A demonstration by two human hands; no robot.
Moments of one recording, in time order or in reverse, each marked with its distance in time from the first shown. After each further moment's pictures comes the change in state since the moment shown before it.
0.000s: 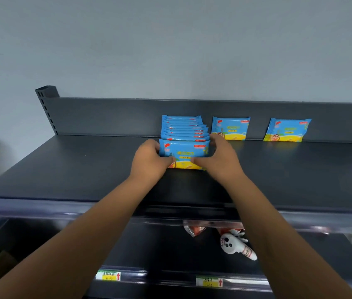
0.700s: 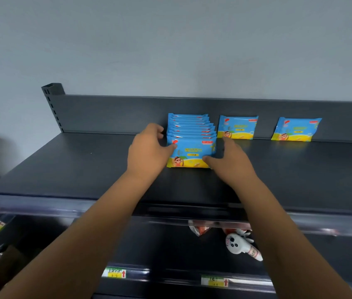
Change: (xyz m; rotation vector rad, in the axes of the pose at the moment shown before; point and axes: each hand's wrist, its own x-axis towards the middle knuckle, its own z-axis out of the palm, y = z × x) left_hand 0.005 0.006 -0.025 0.129 0.131 0.133; right_hand -0.008 -0.005 -0.005 -0.240 -0.026 0.090
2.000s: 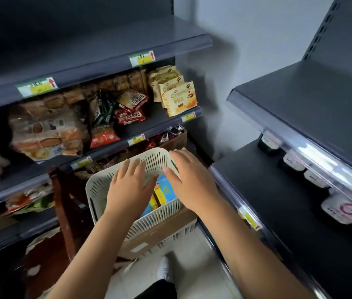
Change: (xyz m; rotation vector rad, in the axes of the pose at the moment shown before) left_hand -0.359 -0.280 -0.246 0.724 0.050 -0.923; right_hand -0.285 -0.218 0.344 0.052 -0.942 -0.985
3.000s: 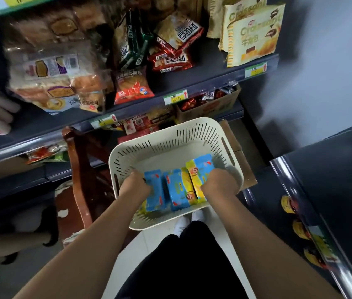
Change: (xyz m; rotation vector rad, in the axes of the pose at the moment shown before) left_hand 0.073 -0.185 0.156 -0.271 -0.534 -0.713; right_hand 0.107 0.091 0.235 -0.386 -0.516 0.640
